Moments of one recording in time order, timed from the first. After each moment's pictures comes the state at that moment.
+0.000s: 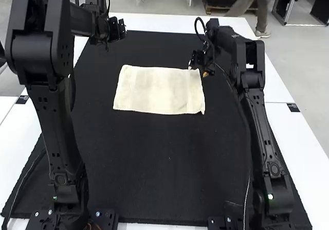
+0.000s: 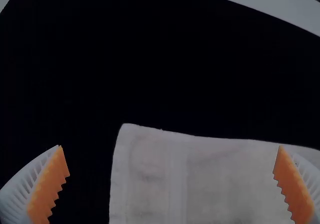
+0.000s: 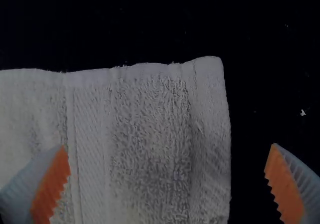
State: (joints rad) left arm 0.06 1.77 1.30 -0.04 0.11 -0.25; right arm 0.18 2.75 2.50 -0.81 -0.22 0.23
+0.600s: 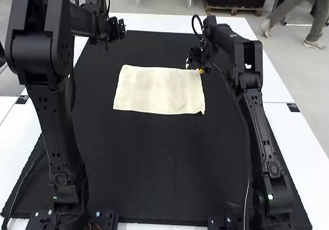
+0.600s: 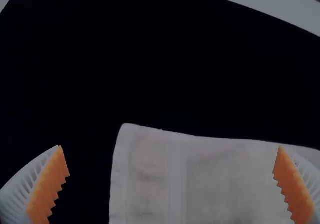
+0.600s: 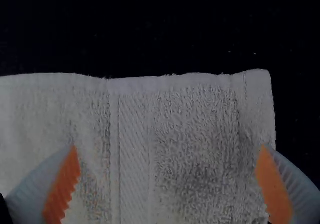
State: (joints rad) left arm 0.06 1.77 1.30 -0.04 0.11 -0.25; right arm 0.20 2.75 2.53 -0.81 -0.24 0.26
